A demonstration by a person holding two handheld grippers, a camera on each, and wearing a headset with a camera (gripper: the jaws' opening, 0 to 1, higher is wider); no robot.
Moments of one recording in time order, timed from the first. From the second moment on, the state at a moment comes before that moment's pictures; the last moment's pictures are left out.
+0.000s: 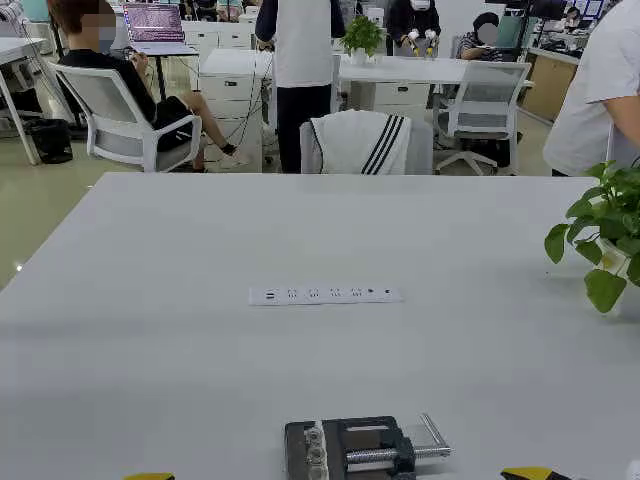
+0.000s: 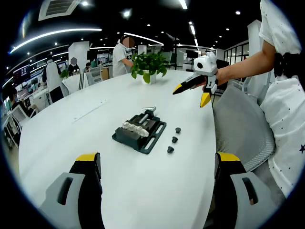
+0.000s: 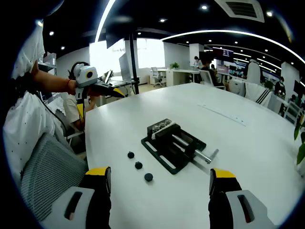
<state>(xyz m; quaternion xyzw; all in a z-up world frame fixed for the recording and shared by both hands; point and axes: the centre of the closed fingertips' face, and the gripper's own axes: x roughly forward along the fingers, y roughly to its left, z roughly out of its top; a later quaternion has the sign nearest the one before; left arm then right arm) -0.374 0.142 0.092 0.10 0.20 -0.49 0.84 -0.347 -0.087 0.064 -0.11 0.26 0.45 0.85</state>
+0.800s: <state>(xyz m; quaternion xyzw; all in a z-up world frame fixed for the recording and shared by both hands) -0.376 0.145 0.081 0.09 0.20 -0.48 0.85 -0.352 -0.077 0.062 -0.12 0.28 0.47 0.83</state>
